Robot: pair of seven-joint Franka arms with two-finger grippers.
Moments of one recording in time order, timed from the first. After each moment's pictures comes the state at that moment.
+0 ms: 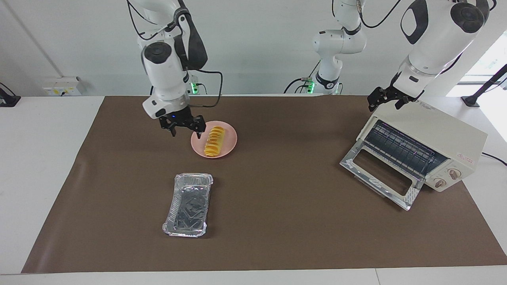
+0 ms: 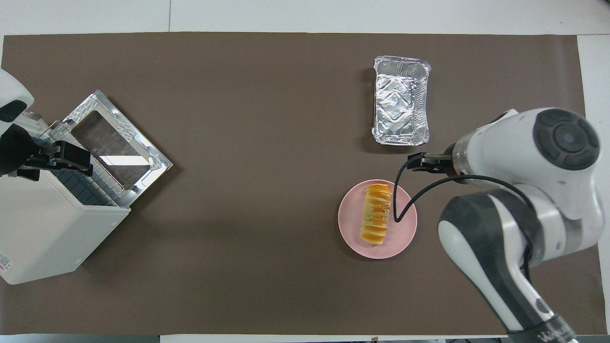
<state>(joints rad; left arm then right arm) -0.09 -0.03 0.00 -1.68 0.00 1.50 -0.09 0.15 -0.06 0.04 -2.02 0.01 2.00 0.28</state>
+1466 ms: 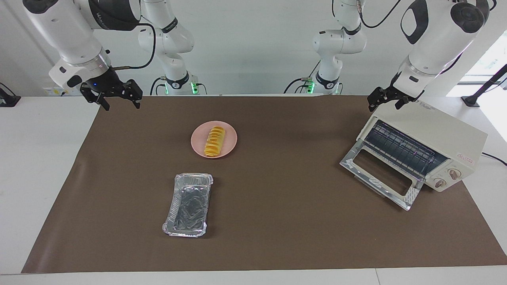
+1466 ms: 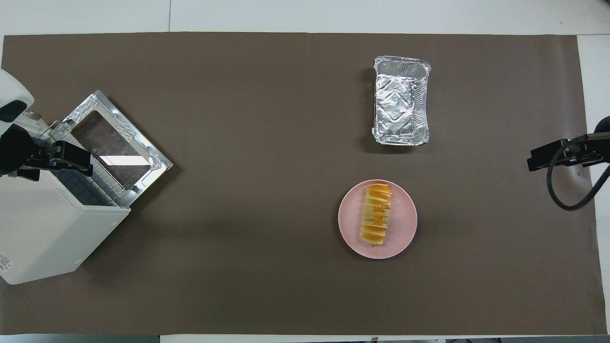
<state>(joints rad) -0.09 -0.03 0.00 -1.68 0.00 1.50 -0.09 -0.06 -0.04 0.01 -1.67 0.01 1.53 -0.09</state>
